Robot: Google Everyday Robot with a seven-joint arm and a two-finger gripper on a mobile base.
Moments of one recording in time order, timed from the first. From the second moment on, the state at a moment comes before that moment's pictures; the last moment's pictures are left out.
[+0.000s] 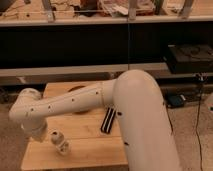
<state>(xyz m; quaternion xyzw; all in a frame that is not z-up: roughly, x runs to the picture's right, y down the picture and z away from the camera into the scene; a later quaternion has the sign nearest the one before) -0.325 0.224 0.686 -0.24 -0.29 -0.54 0.75</state>
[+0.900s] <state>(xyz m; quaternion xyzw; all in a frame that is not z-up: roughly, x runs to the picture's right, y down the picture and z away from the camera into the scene) -0.170 0.182 0.662 -0.24 -0.22 -0.51 0.79</state>
